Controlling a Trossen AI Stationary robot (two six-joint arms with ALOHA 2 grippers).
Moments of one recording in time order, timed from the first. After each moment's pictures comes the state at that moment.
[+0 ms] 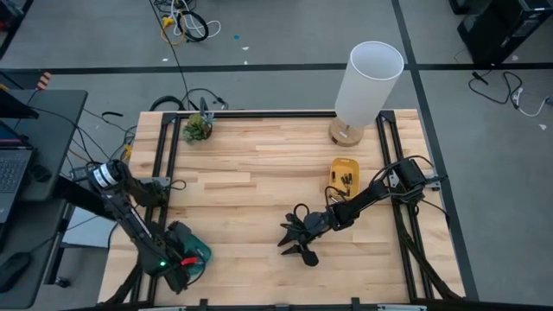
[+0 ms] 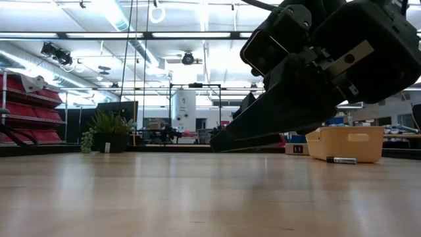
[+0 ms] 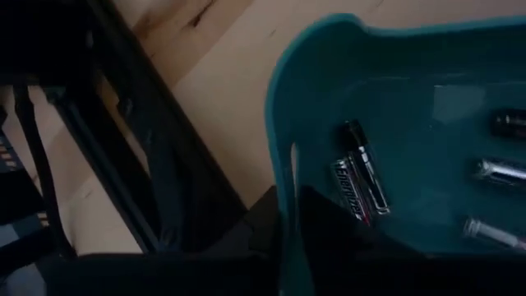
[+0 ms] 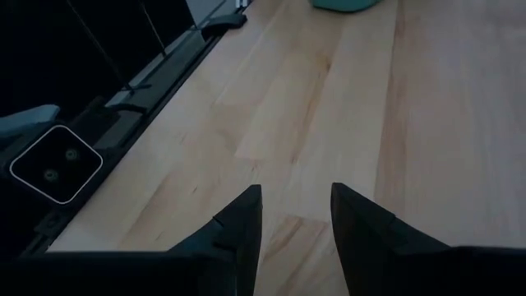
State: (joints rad) left arm -1.03 1.67 0.97 -1.22 0.01 -1.96; right arm 0.34 2.02 0.80 0.79 -0.15 0.27
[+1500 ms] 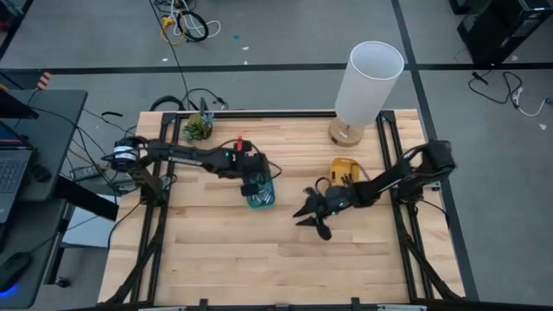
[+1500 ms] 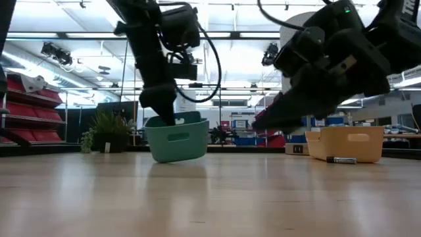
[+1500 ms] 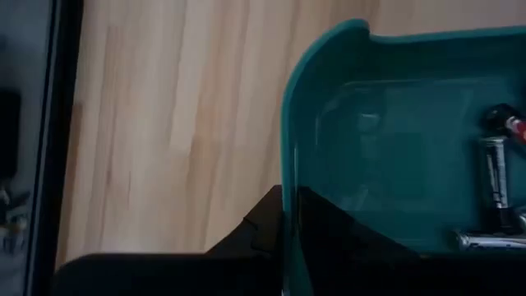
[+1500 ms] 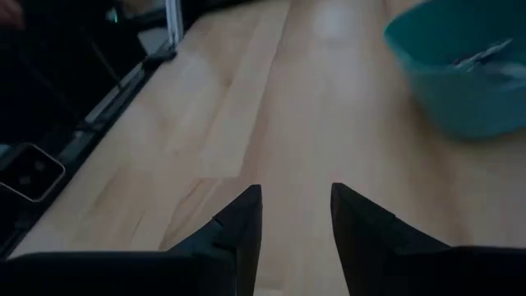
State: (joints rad) left arm 0.09 1.68 1.10 -0.60 -0.42 0.04; right arm 0.19 1.73 0.49 0.83 -0.13 0.28
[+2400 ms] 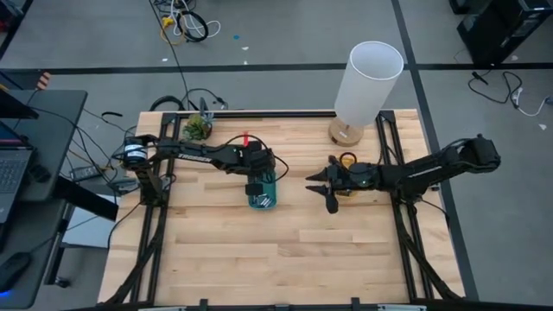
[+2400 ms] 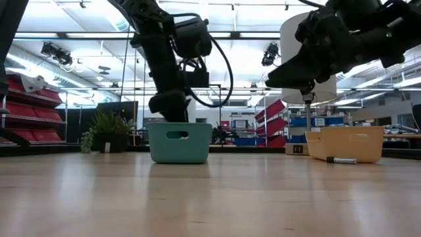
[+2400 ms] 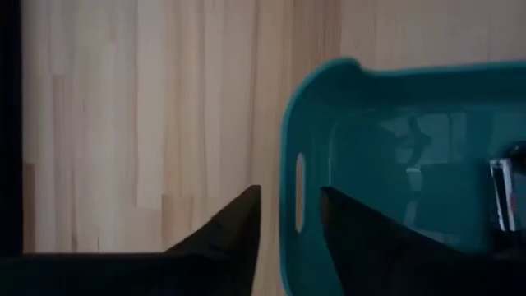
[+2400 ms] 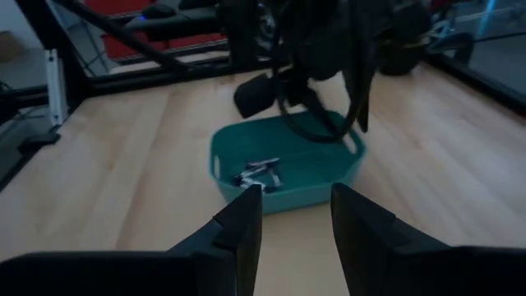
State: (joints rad) left arm 0.15 1.77 1.17 -0.54 -0.28 0.21; right arm 0.04 1.21 0.36 0.55 0.11 0.17
